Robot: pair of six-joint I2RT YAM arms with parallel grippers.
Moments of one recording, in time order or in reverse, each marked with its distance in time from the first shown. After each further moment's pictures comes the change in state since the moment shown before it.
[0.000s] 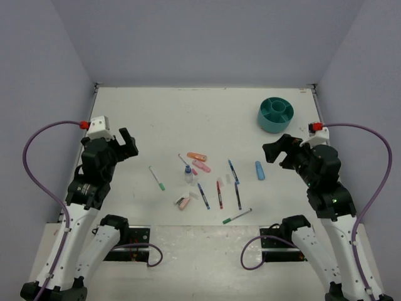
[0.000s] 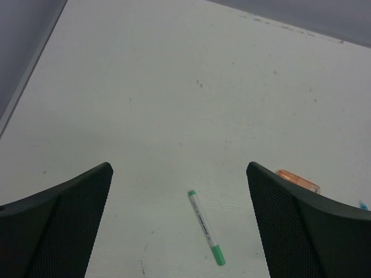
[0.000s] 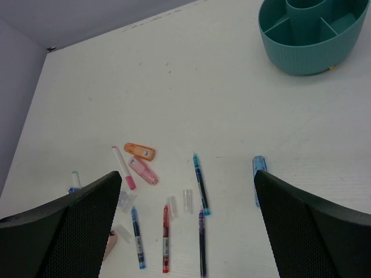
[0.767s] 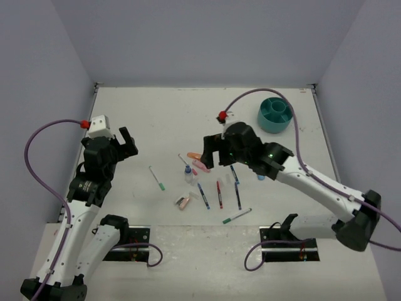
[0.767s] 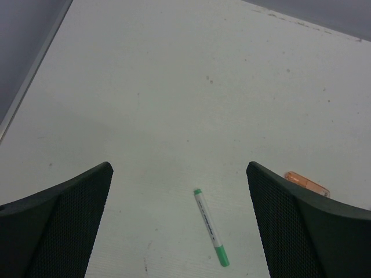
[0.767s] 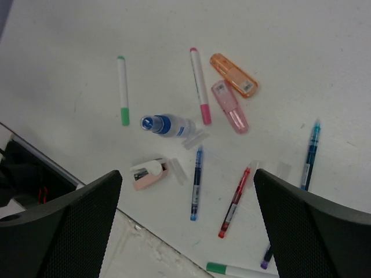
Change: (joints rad) left arm 0.001 0.023 0.000 -0.007 -0.035 -0.015; right arm 0.660 0.659 0.310 0.013 0.159 0.027
